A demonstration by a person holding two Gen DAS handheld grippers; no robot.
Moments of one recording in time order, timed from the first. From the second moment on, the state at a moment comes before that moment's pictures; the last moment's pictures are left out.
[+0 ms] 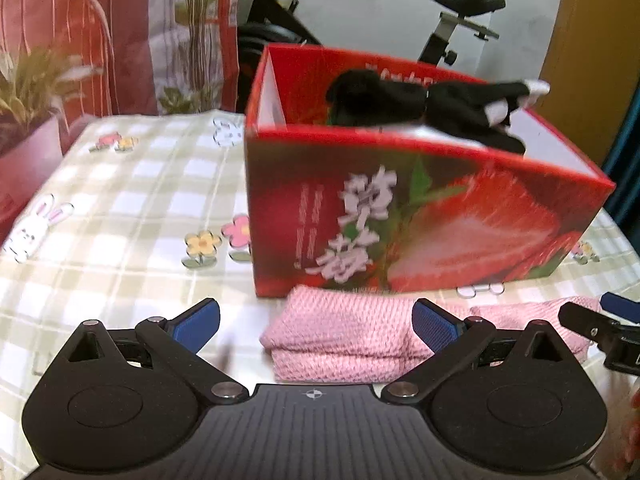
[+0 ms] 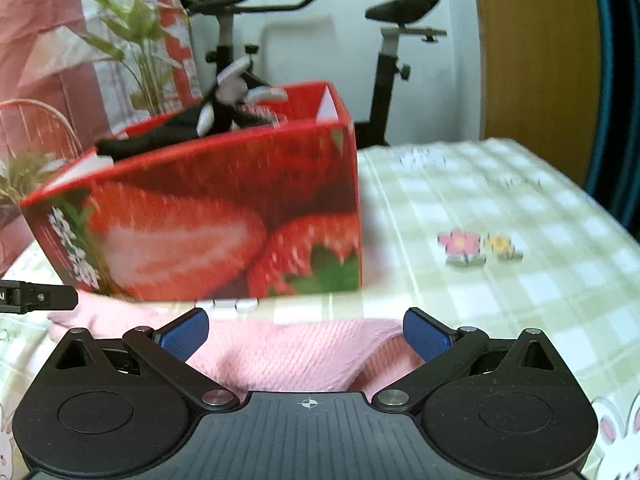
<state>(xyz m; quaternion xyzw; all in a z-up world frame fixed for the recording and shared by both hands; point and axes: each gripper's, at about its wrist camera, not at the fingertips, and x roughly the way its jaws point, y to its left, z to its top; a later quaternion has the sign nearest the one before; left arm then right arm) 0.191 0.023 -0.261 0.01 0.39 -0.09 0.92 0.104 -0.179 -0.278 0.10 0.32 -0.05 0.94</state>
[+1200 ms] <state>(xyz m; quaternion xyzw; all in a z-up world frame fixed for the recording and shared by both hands) 0.188 0.019 -0.290 0.00 0.40 -0.09 0.91 0.115 -0.169 -0.299 0.06 0.35 -0.06 0.93</state>
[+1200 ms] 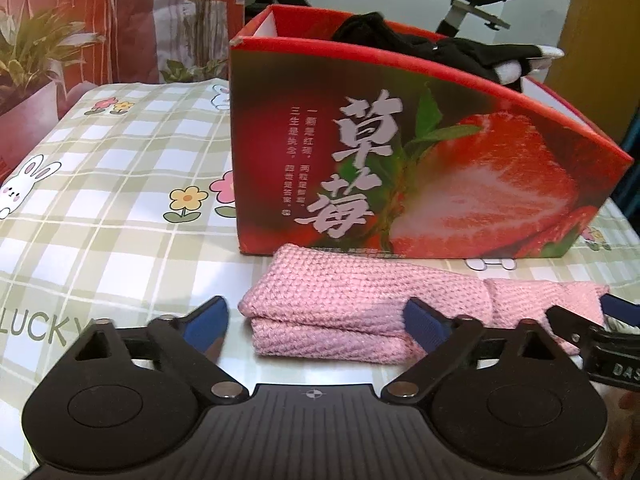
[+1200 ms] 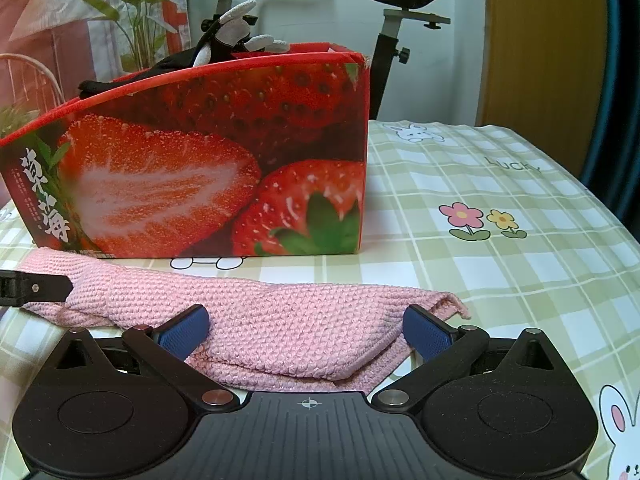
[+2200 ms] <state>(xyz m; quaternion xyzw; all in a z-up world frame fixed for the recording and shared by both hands) 0.143 0.009 -0.297 0.00 0.40 -0.17 0.90 0.101 -0.169 -0.293 0.07 0.32 -0.03 0.95</state>
